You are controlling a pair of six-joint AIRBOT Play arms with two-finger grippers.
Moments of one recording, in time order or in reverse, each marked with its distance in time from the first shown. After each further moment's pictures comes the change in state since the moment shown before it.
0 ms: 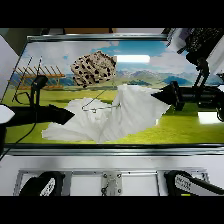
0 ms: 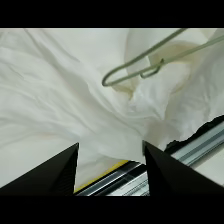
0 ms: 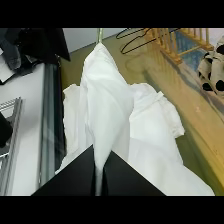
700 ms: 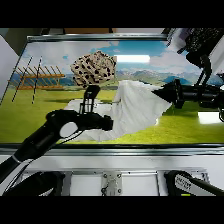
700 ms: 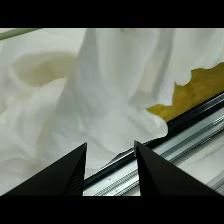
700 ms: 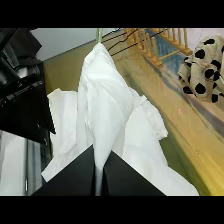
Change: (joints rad) left arm -0.774 -0.220 0.092 0.402 0.373 -0.808; right arm -0.003 0.025 0.000 0.006 -0.058 0.014
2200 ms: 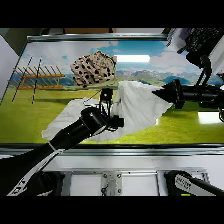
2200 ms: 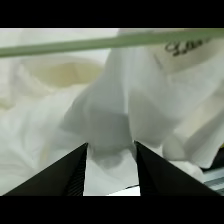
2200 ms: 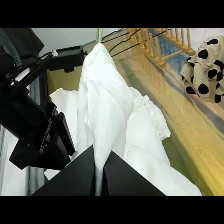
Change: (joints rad) left arm -0.154 -0.256 0.153 0.349 -0.140 -0.465; right arm 0.000 0.000 0.000 -0.001 0.011 0.000
